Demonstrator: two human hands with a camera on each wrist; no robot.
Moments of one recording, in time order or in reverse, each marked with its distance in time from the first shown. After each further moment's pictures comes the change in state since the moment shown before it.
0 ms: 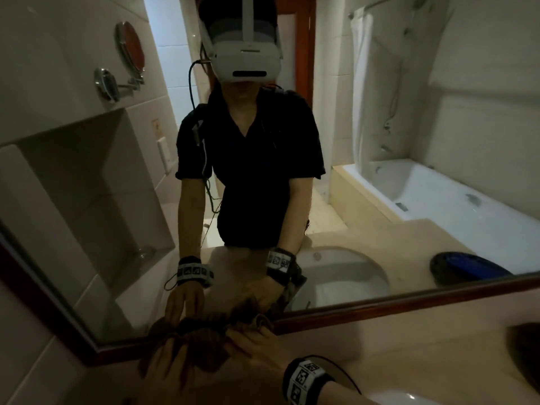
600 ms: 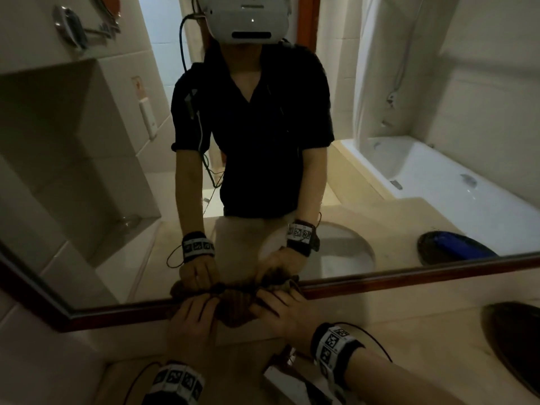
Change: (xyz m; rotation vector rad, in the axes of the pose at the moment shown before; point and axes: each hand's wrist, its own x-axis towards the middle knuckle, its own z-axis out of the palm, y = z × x) left_hand 0.064 0.198 -0.032 0.251 0.035 0.222; right_hand -0.081 0.059 -0.009 -0.173 0.124 0.060
